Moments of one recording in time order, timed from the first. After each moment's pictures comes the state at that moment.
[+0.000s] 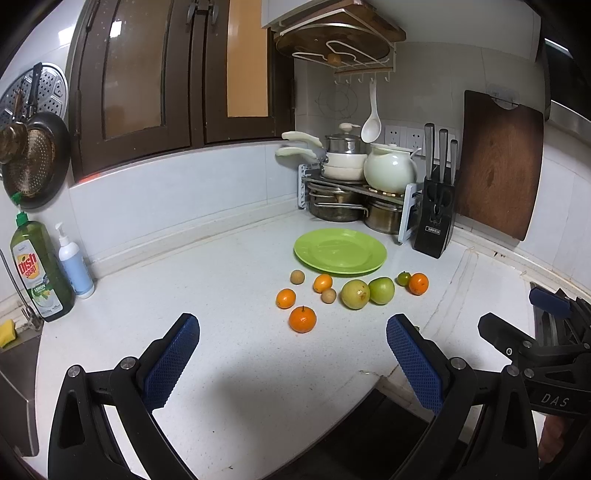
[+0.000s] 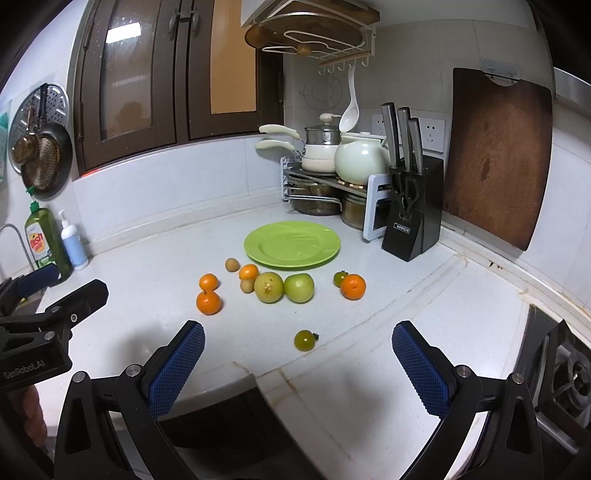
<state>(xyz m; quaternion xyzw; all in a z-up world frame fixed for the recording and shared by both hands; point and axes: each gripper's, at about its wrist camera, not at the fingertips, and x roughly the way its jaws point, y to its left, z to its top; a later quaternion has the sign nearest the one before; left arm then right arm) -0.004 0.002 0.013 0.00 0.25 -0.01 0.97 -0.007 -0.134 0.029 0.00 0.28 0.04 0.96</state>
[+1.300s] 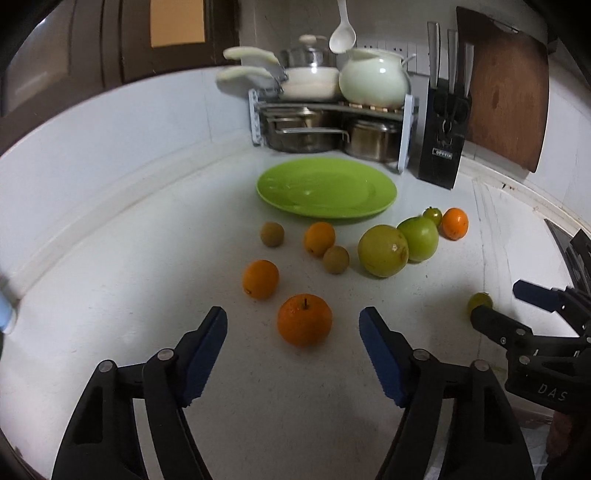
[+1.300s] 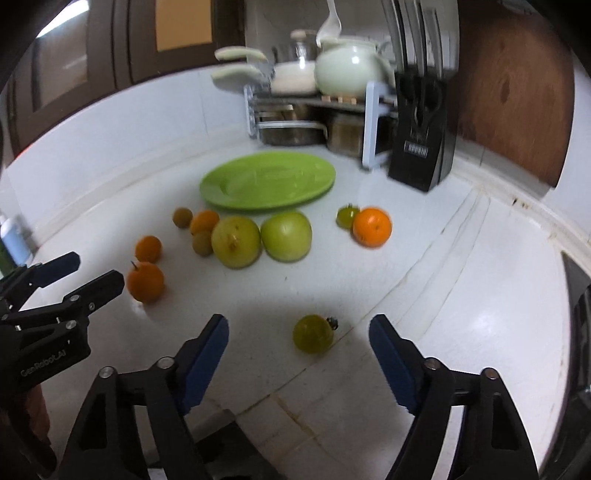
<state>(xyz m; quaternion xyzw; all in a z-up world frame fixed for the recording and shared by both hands) 0.160 0.002 -0.097 0.06 0.35 -0.11 0.93 0.113 -0.117 -0.077 0.05 0.40 -0.02 0.91</state>
